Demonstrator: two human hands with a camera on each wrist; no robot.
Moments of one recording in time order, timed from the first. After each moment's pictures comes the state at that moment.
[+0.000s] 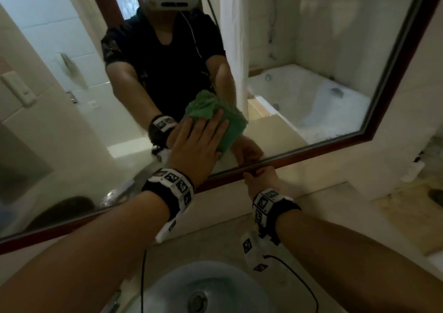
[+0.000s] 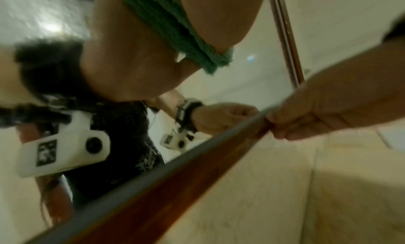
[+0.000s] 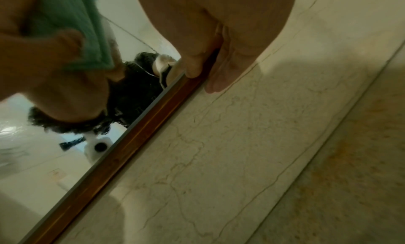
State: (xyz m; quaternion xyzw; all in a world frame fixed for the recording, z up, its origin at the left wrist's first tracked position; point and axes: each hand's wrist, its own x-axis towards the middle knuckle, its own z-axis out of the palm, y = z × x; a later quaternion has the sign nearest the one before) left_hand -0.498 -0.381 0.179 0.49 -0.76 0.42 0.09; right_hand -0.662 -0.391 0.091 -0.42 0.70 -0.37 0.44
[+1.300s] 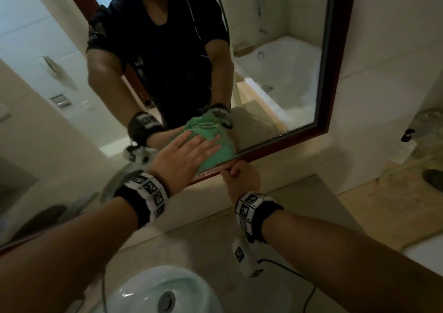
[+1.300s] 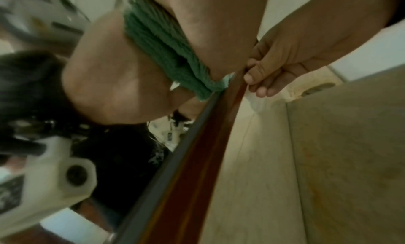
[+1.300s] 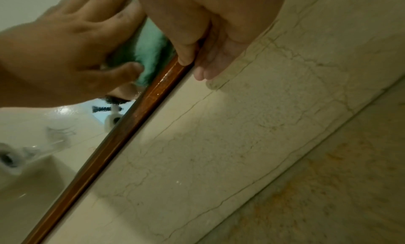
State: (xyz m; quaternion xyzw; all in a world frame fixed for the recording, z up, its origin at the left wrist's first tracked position) left_hand -0.611 -0.425 0.161 0.42 -0.81 0.37 -0.18; right_hand -0.769 -0.430 0.065 -0.51 0.63 -0.42 0.41
